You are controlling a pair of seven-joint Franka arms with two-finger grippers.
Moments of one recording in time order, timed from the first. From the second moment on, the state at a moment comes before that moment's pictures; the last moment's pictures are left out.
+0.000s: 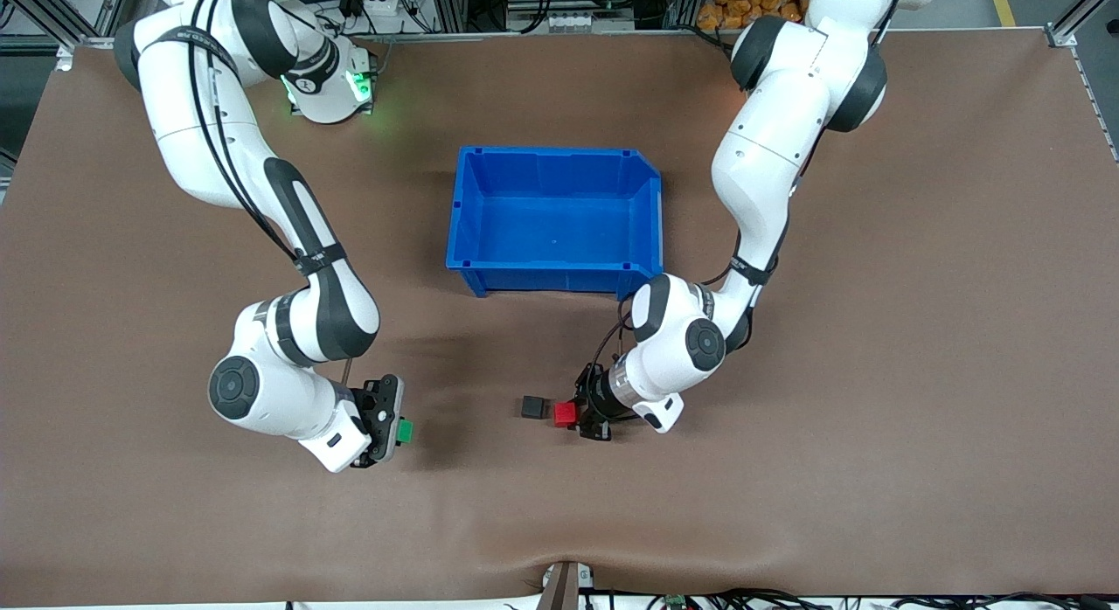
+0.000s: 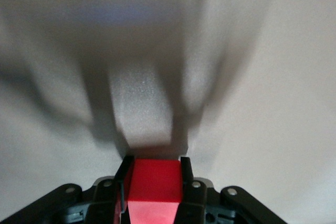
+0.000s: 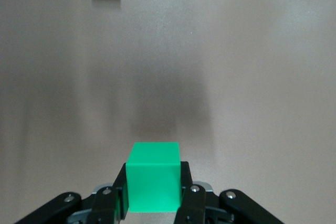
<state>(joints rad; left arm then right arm) -0.54 1.18 -0.05 -0.98 -0.57 2.50 -1.77 0.20 0.92 0.08 -1.16 0.19 2.17 -1.36</state>
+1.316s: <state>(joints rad) -0.55 1.19 -0.05 -0.98 -0.57 2.53 -1.77 0.20 0.92 0.08 -1.16 0.19 2.17 -1.36</state>
